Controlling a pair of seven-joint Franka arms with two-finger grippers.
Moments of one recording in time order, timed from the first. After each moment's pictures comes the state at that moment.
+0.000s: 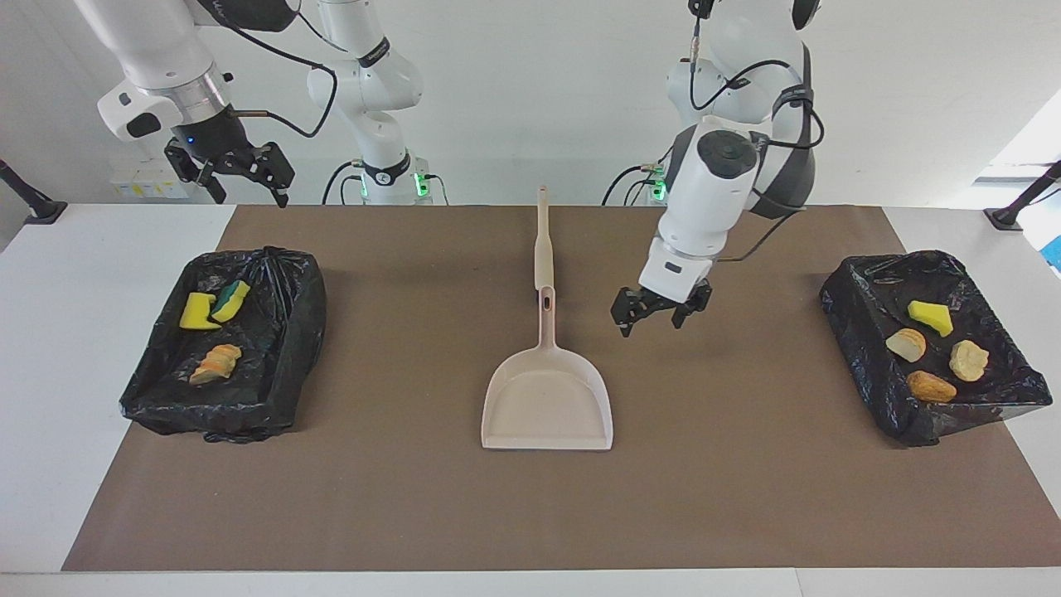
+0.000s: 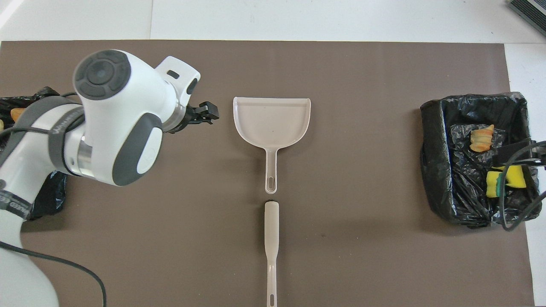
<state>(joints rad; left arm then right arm) -0.46 0.25 0.11 -1.63 -0.08 1.98 -0.50 0.05 -0.09 -0.12 -1.65 -0.03 1.52 0.01</state>
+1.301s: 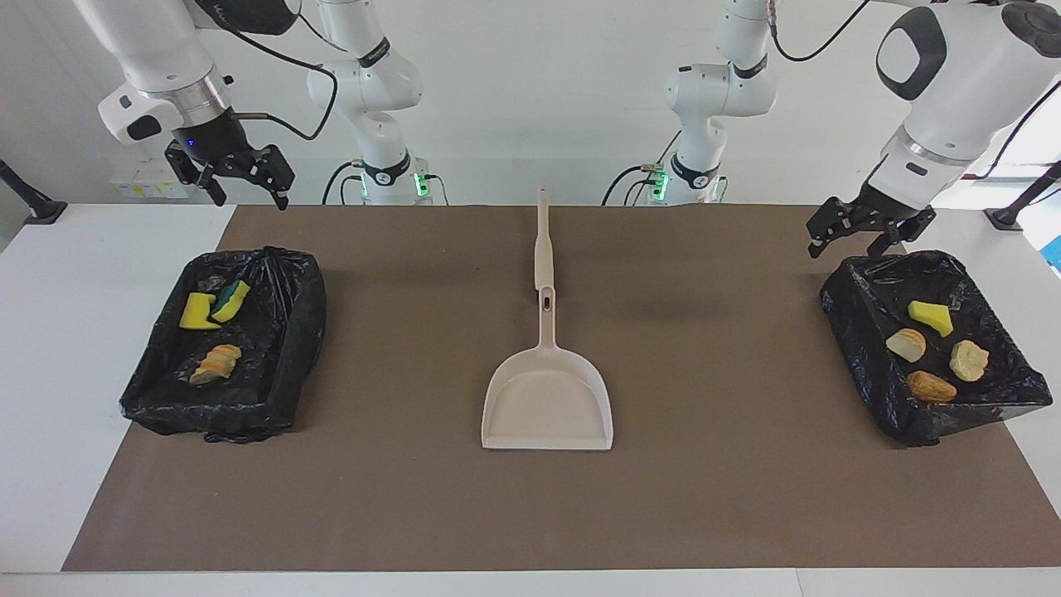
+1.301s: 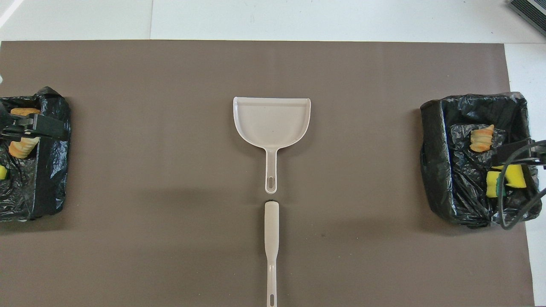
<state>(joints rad) -0.13 0.02 0.13 -1.61 -0.05 1.64 0.06 0.05 -0.09 -0.12 -1.66 -0.03 1.53 0.01</state>
